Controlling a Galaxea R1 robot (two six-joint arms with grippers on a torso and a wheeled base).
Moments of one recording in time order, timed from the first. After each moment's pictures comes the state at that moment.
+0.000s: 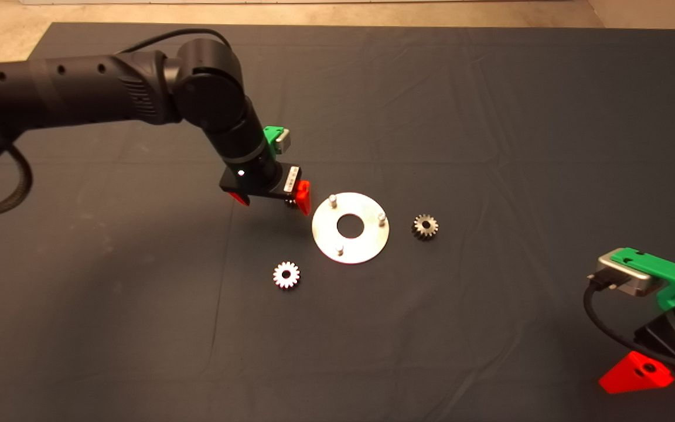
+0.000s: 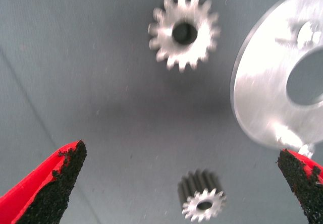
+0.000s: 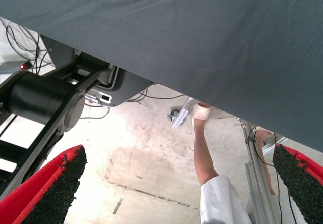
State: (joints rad) left arm -0.46 2.60 -1.24 0.21 1.37 -1.16; right arm 0.52 2.00 -0.42 0.16 -1.52 1.23
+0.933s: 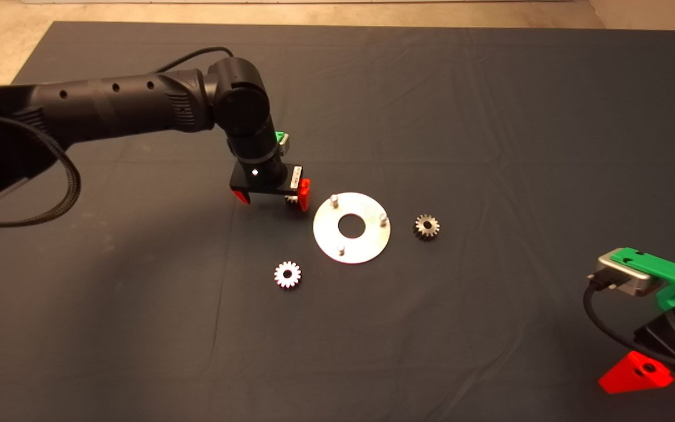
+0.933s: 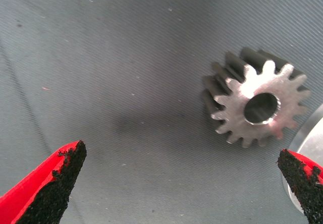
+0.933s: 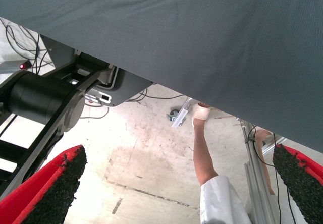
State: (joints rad) left arm -0.39 2.67 -1.42 0.28 1.41 -1.16; right arm 0.52 2.00 -0.42 0.16 -1.52 1.23
